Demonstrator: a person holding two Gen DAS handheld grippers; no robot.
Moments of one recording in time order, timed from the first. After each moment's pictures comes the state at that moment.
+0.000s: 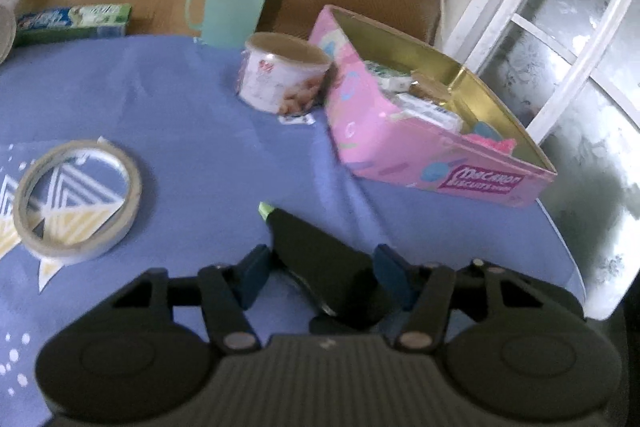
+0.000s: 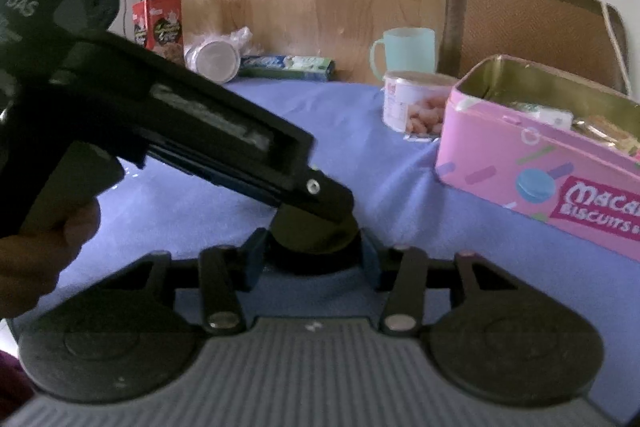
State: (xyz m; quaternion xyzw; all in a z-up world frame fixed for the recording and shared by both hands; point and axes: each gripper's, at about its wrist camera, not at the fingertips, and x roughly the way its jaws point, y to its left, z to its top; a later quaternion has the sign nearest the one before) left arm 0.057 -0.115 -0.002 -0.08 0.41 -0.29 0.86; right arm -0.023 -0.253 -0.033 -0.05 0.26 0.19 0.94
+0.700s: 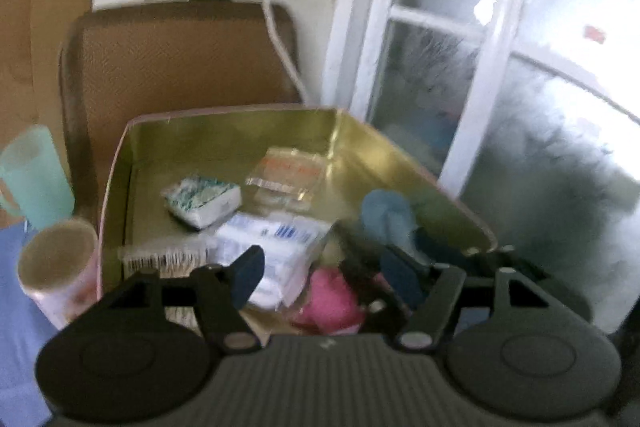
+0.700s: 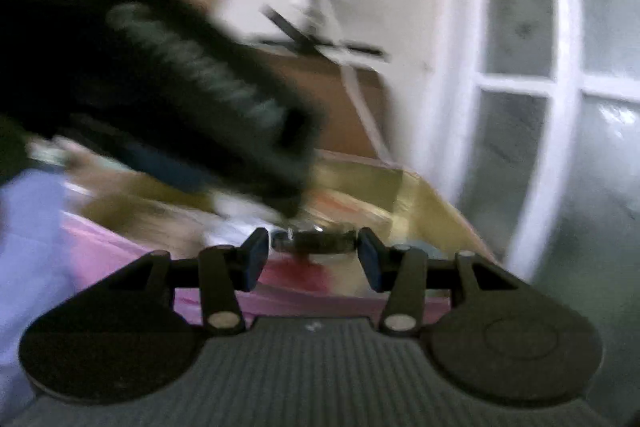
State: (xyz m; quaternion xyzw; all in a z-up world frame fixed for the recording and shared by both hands) left arm 0.108 -0.303 0.051 0.03 0.31 -0.38 0.87; right arm 0.027 -0.392 -0.007 -0.04 0.15 -0.13 0.98
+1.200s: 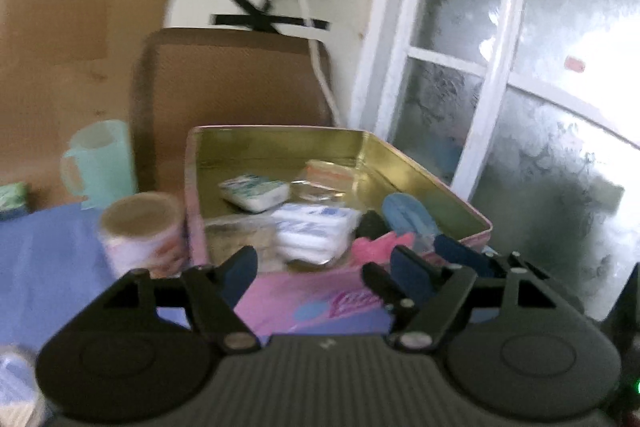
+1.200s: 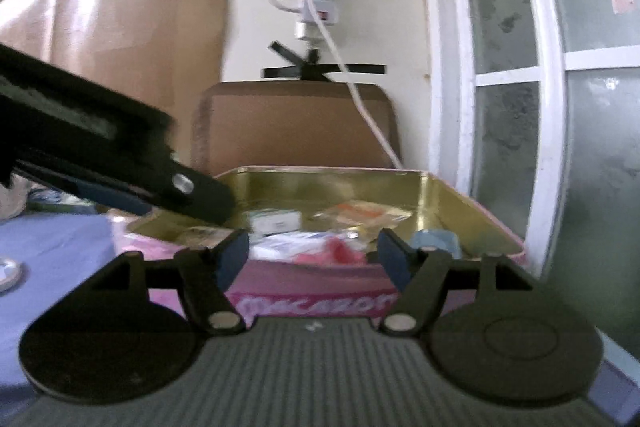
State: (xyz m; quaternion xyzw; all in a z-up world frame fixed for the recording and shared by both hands) left arm 0.062 -0.203 0.060 -0.01 0.25 -0.36 0.90; right arm -0.019 -0.362 -0.010 -0.02 0.10 -0.07 0.99
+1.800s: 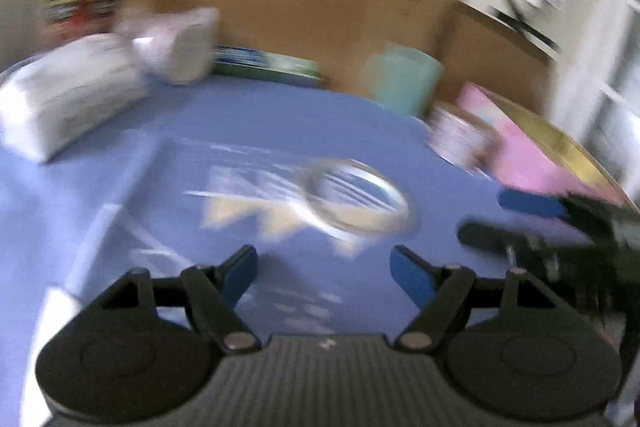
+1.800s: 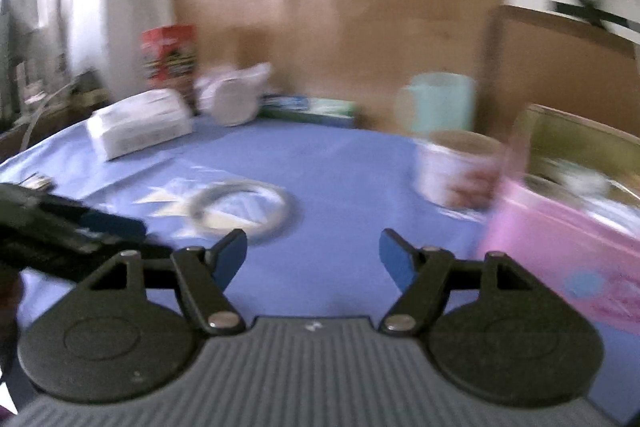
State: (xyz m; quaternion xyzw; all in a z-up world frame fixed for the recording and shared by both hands) left arm 0.019 0.030 -0.017 -0.11 0.33 -0.11 0.93; right arm 0.023 -0.199 -0.015 -0.07 0.25 0.26 0.93
